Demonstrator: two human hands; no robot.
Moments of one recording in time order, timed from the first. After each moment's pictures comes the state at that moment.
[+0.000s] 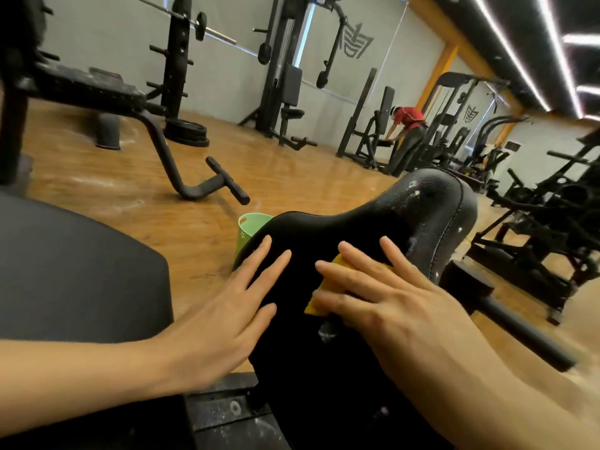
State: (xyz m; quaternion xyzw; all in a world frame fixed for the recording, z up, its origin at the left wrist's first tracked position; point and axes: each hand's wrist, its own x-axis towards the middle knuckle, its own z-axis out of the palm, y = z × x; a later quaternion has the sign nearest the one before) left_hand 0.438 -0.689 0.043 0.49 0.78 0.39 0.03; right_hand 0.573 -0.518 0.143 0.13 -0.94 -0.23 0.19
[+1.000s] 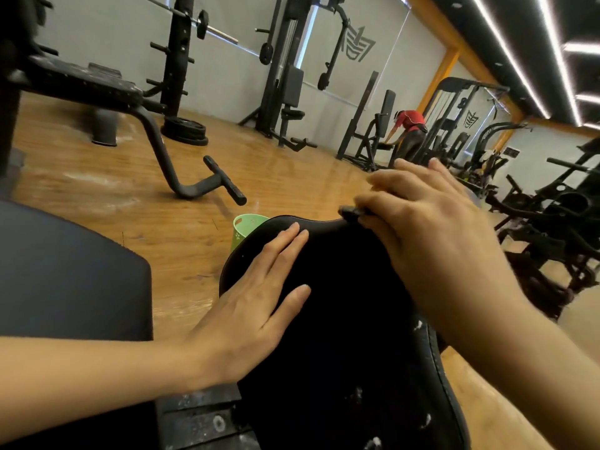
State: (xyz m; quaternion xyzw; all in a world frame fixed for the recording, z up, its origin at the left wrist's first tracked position) left_hand 0.438 -0.643 0.048 0.47 0.73 0.49 -0.06; right_hand 0.538 -0.504 0.197 0.01 -0.94 -0.20 0.29
